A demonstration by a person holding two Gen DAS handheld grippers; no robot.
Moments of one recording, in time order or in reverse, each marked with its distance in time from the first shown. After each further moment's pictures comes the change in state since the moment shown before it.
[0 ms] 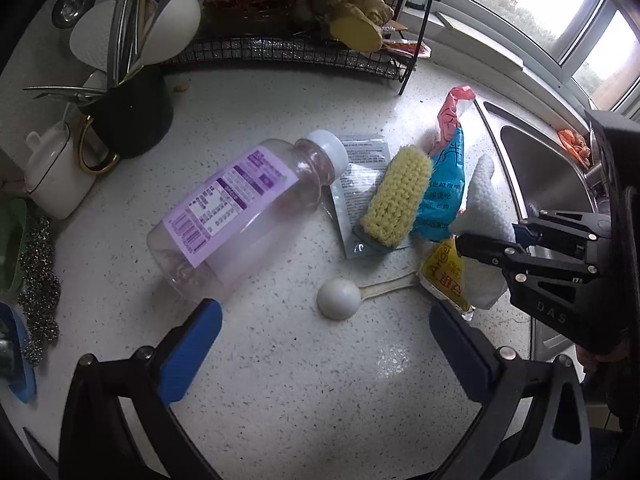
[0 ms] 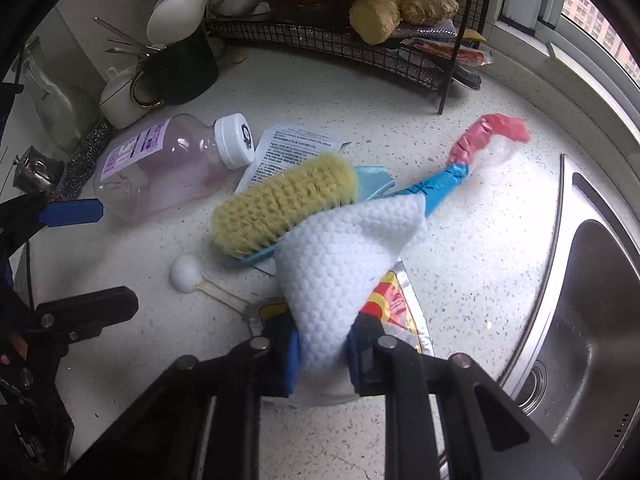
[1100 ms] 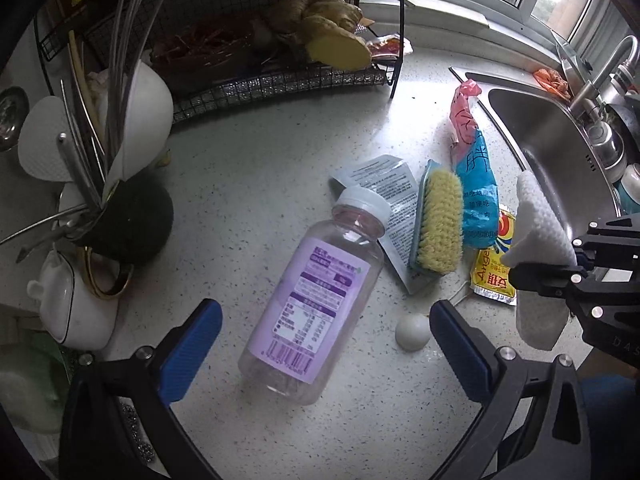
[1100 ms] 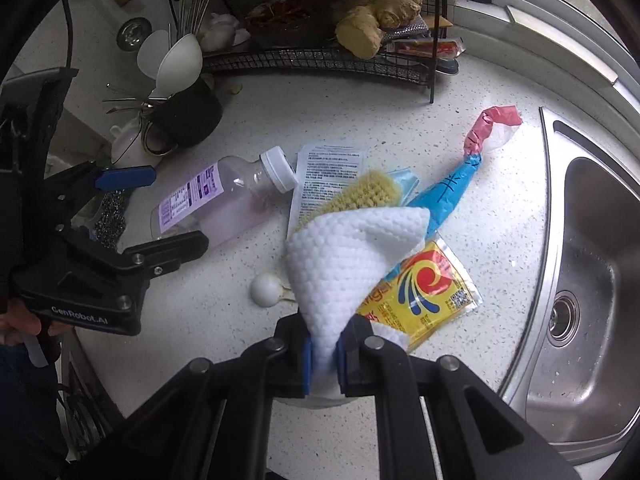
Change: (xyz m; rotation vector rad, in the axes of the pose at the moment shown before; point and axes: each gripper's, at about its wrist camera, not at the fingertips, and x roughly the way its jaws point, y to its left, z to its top) left arm 0.013 0.032 0.062 0.328 0.058 -0.004; right arm -0.028 0.031 0.017 0.249 0.048 0.036
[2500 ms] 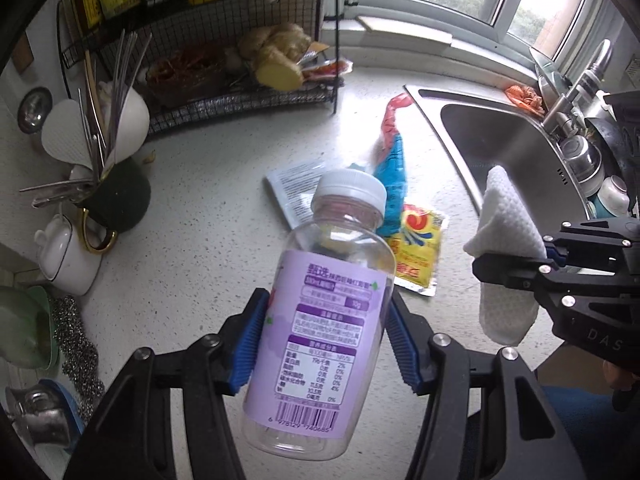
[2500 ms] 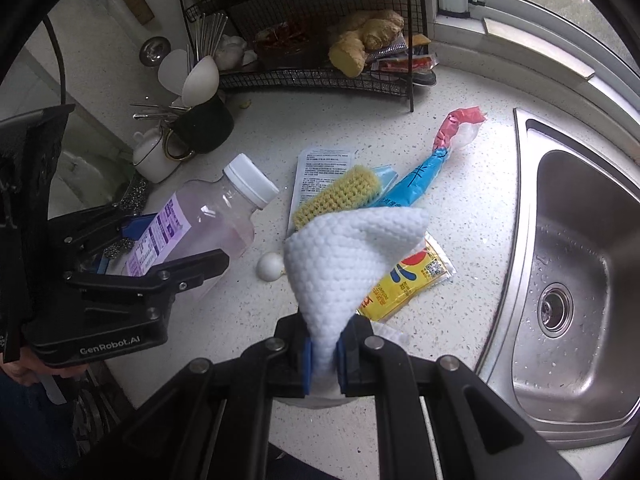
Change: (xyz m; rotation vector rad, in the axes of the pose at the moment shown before) left arm -0.055 -0.084 -0.042 -0.060 -0.124 -0.005; right arm -0.053 -0.021 -0.046 -0.003 -0.087 0.022
